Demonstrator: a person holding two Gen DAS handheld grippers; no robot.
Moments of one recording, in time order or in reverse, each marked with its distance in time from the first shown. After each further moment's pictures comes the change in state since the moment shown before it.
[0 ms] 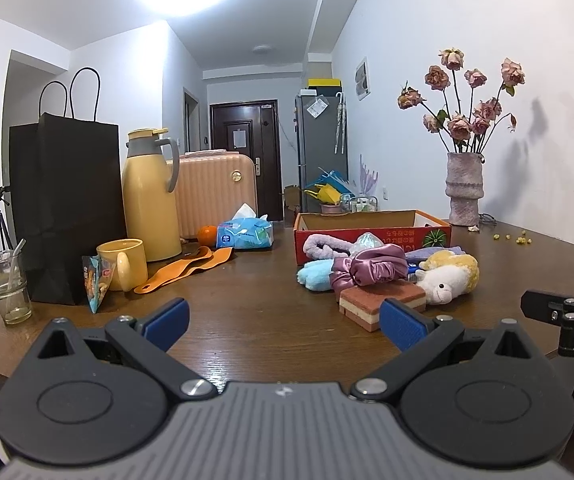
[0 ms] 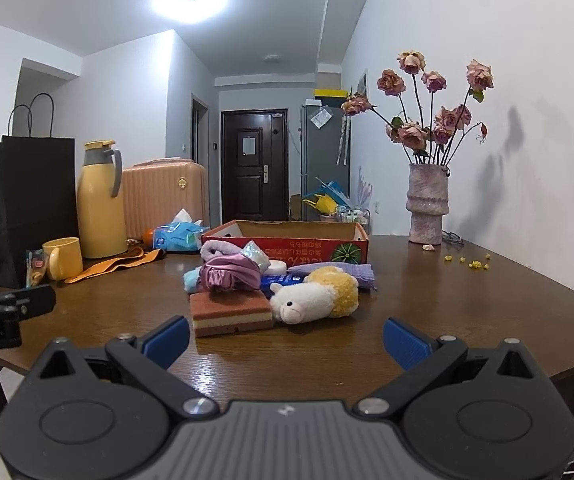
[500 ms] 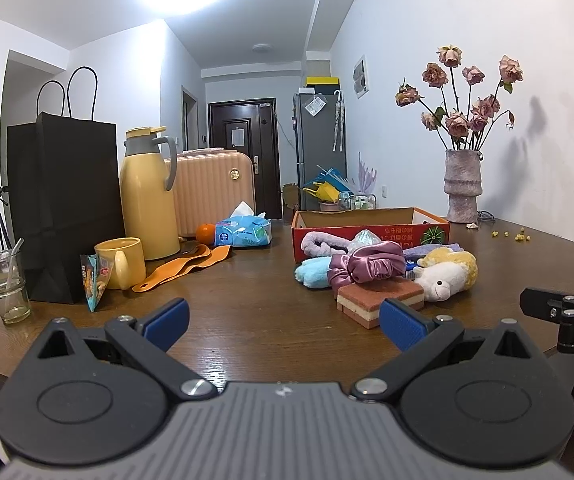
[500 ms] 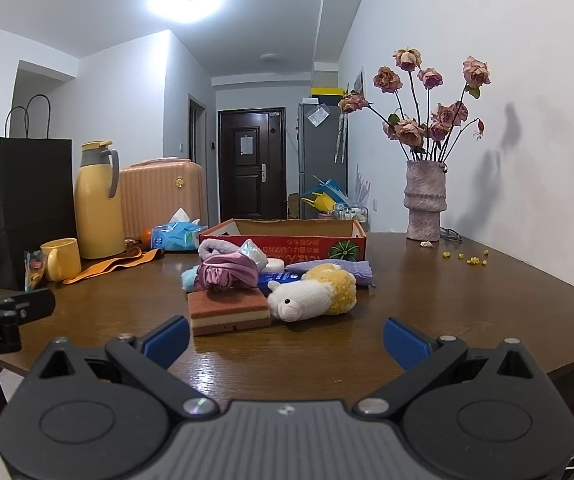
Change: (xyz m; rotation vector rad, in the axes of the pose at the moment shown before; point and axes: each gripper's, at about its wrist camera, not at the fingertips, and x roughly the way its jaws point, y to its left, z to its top) left arm -0.001 0.000 -0.001 0.007 0.005 -0.003; right arm 0.001 -0.001 -0.002 0.011 0.005 -0.003
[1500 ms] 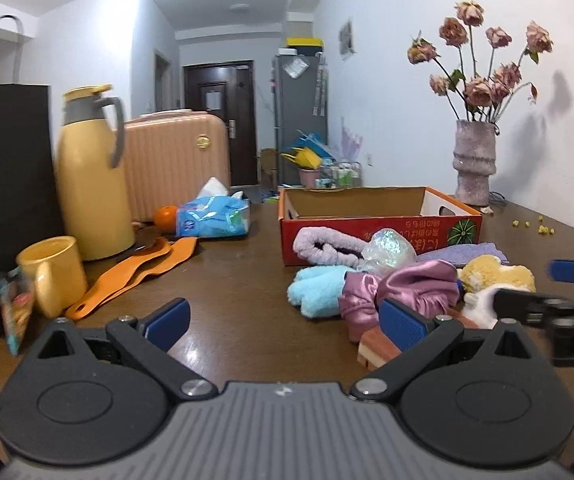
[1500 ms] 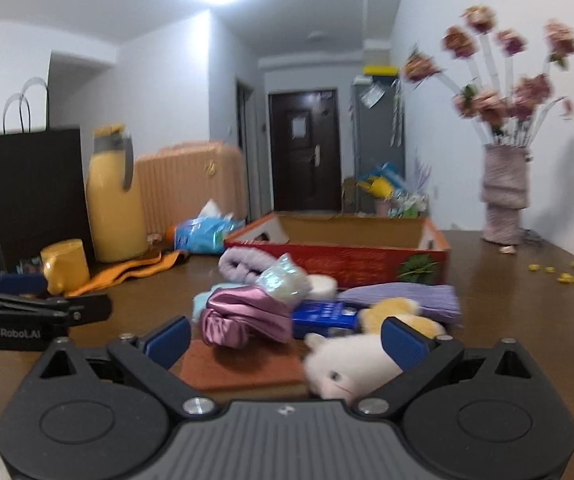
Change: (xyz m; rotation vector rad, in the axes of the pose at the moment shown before) left arm 0.179 0.014 0.042 0.009 0.121 -0.090; right arm 0.173 0.002 0.049 -0.018 0.091 0.184
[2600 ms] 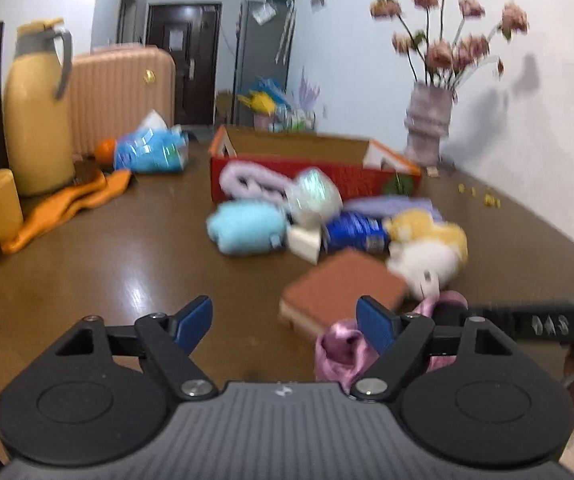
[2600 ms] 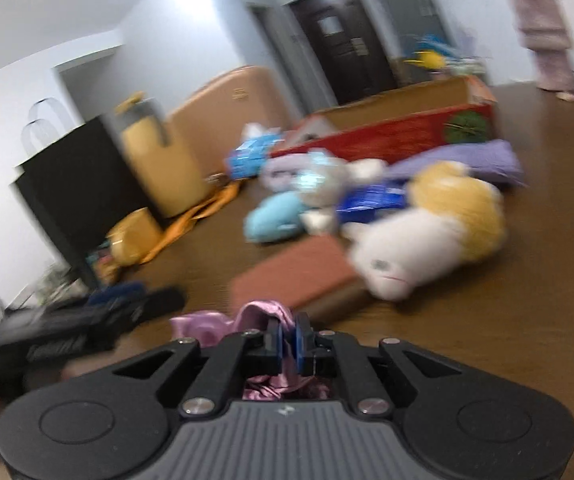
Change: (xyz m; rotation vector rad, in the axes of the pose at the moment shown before) left arm -0.005 -0.037 -0.015 -0.078 0.197 -0.168; right arm 0.003 -0.058 -0.026 0.297 0.279 0.285
